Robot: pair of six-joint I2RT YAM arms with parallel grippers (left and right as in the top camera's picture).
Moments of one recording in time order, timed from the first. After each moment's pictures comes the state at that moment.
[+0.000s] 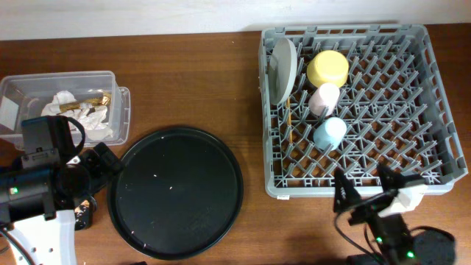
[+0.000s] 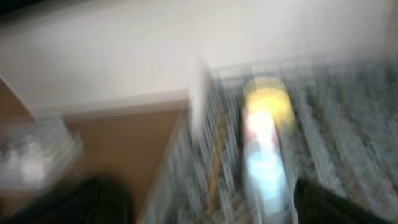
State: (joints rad) left arm 0.22 1.14 1.37 -1.44 -0.08 -0.49; right arm 0.07 0.13 0.55 -0.54 -0.16 0.23
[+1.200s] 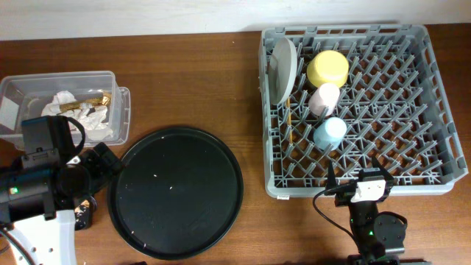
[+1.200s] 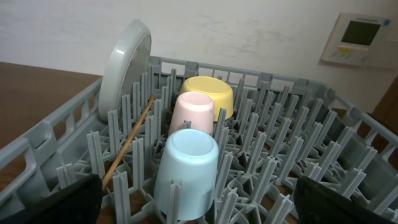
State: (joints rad) left arm 0.22 1.14 1.37 -1.44 -0.08 -0.49; right arm 0.03 0.01 0.01 -0.08 0.02 -0.13
